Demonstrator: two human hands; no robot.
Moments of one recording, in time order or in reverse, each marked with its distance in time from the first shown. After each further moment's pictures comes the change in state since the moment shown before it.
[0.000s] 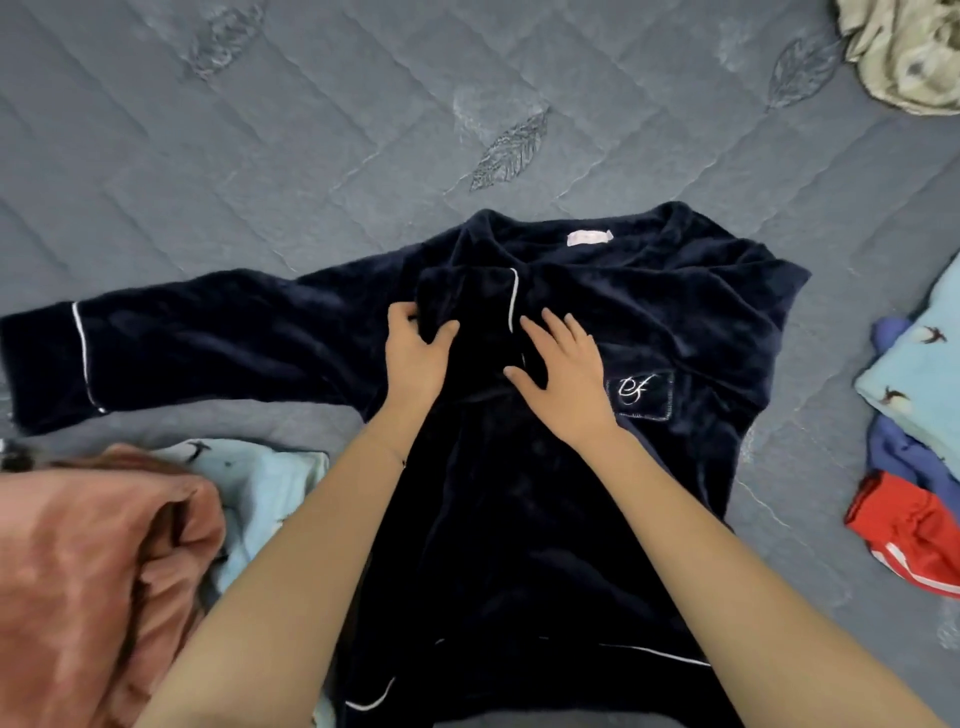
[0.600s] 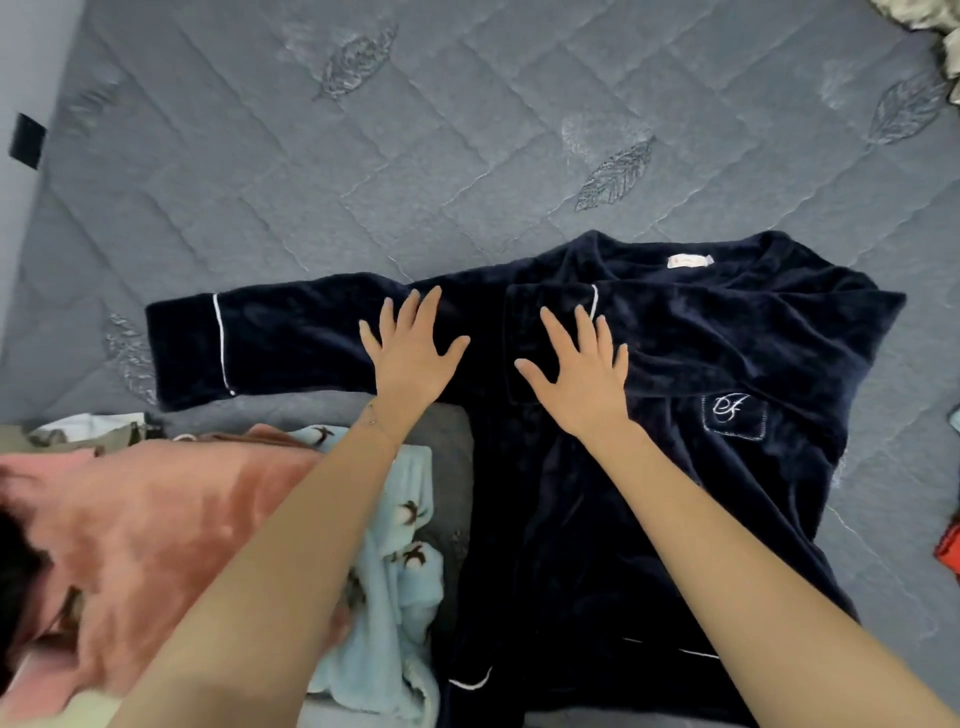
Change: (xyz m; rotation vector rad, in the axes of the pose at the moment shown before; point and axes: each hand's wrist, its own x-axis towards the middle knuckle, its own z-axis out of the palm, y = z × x) left_hand 0.029 -0.009 -0.136 0.830 -0.098 0.185; right_hand 0.016 -0.111 0.034 -0.164 -0.123 0.115
